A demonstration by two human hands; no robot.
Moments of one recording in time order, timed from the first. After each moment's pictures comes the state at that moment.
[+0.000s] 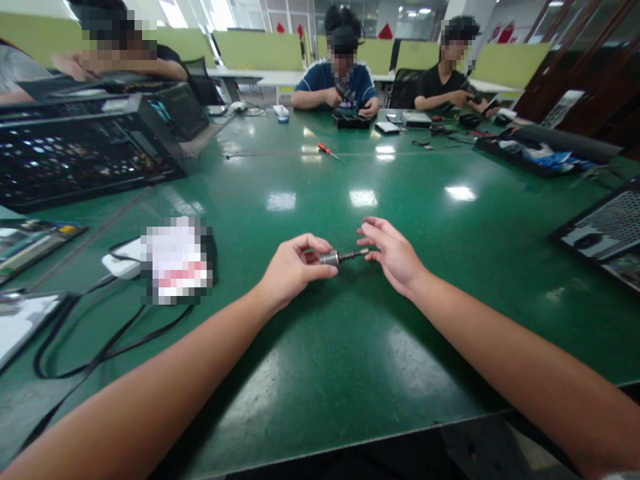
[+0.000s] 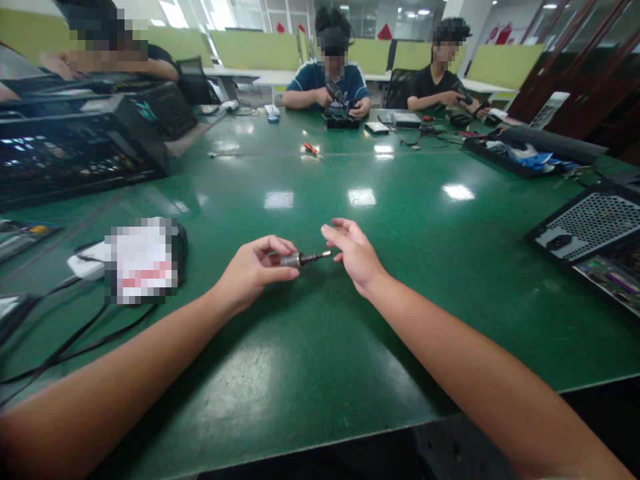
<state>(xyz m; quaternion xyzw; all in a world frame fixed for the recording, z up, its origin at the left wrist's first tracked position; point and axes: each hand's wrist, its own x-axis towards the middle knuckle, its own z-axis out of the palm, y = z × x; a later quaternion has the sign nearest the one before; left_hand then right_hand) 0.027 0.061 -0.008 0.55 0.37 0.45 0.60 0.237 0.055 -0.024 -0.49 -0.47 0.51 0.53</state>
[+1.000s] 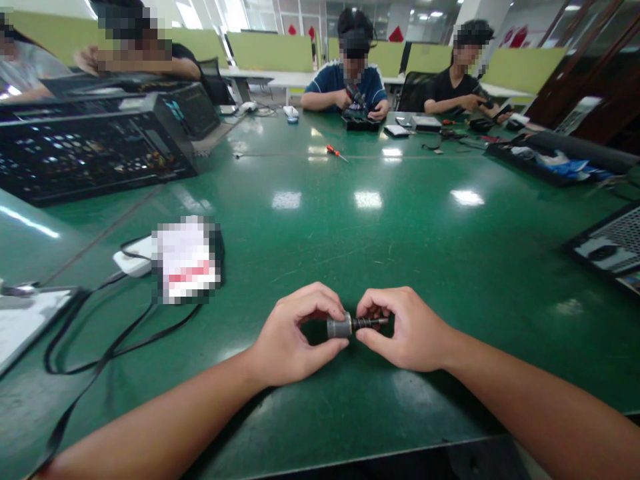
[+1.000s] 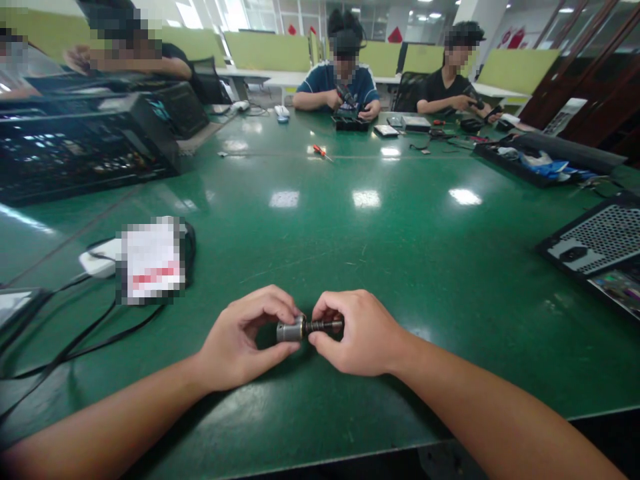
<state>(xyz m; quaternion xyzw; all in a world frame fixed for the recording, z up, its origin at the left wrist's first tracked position) 0.005 -0.014 -0.003 0.80 0.25 0.41 0.36 0.234 -0.036 0.002 -0.45 -0.78 0.34 0.29</state>
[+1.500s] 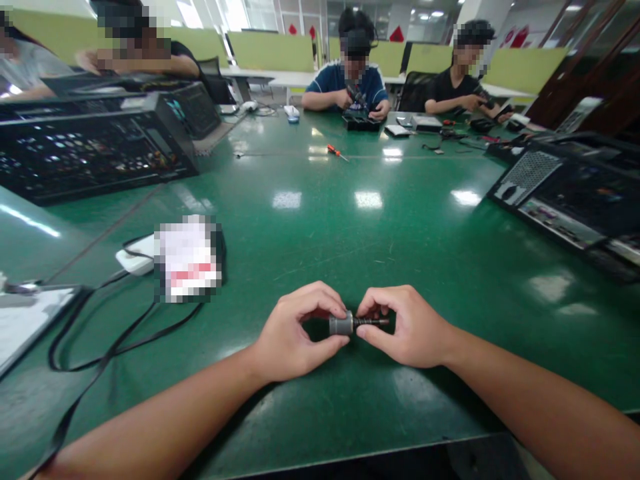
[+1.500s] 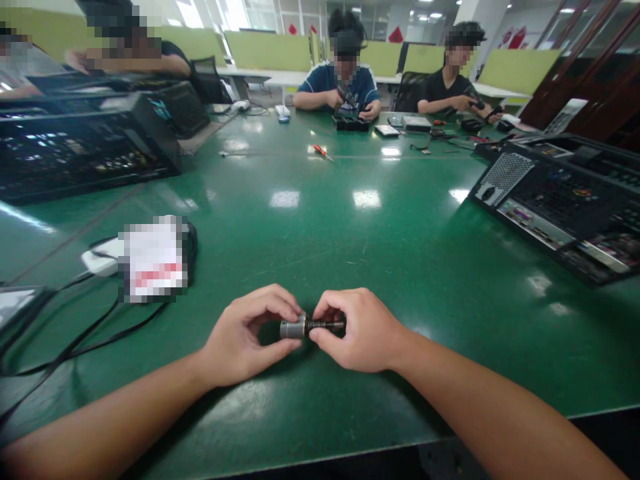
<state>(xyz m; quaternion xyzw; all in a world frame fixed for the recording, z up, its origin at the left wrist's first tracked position) 0.004 -0.012 -0.008 0.80 0.26 0.41 0.37 0.235 -0.034 0.000 -0.43 -0.78 0.35 0.30</state>
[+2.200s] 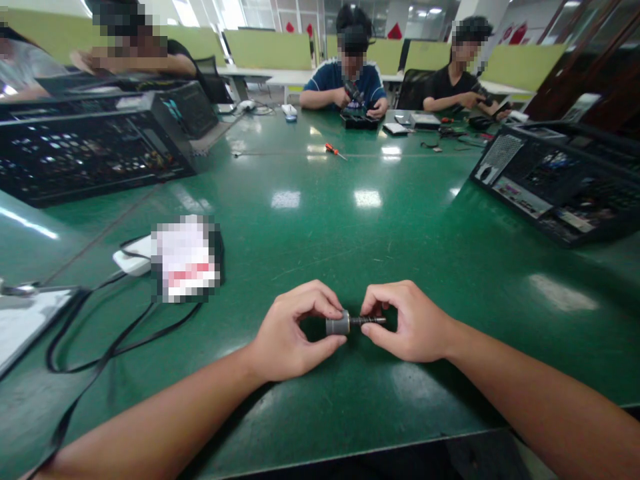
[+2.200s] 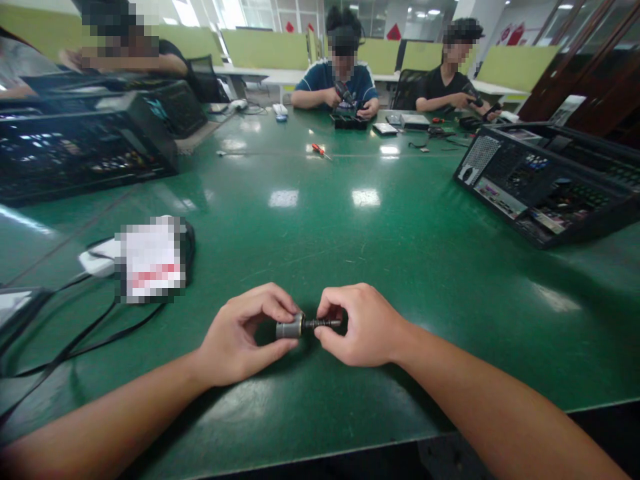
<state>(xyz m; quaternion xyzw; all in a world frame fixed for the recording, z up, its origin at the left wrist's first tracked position) 0.003 -0.011 -0.006 0.81 0.25 0.42 0.34 0.241 -0.031 0.003 -0.42 -0.80 0.33 0.29</state>
